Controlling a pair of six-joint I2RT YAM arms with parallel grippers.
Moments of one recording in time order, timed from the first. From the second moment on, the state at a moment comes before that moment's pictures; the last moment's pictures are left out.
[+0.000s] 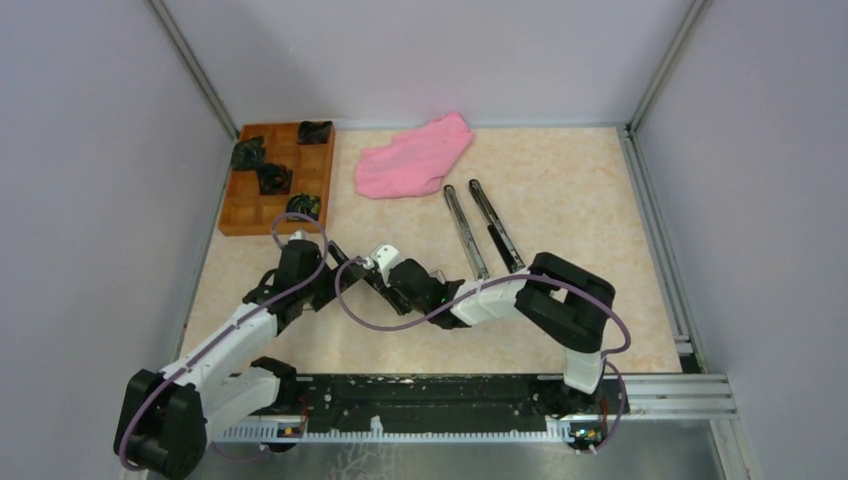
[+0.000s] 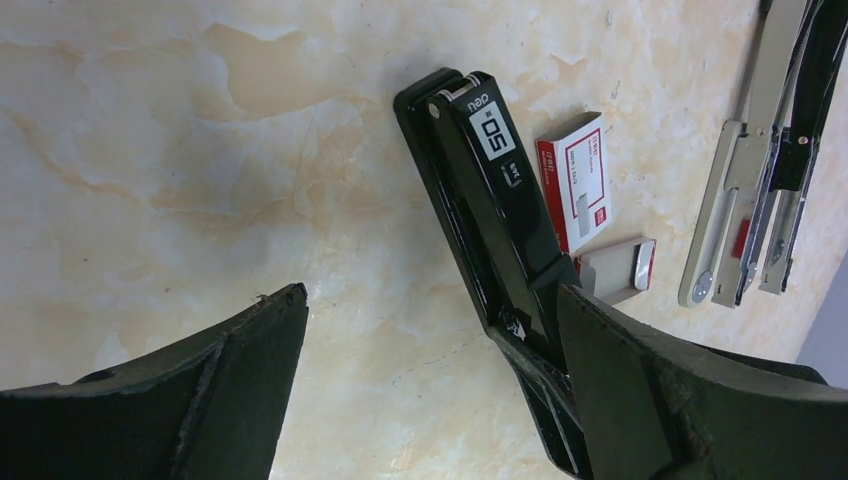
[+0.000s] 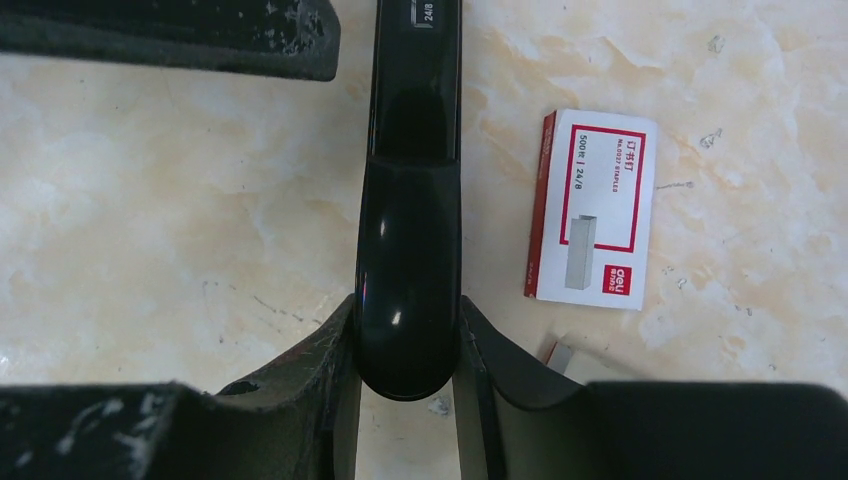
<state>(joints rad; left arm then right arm) -0.36 0.97 0.43 -0.22 -0.03 -0.91 1.11 1.83 0.89 0.30 0.21 0.09</state>
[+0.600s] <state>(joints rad) -0.35 0.92 0.53 -0.34 -0.09 -0.90 1.11 1.87 1.04 0.16 0.24 0.21</state>
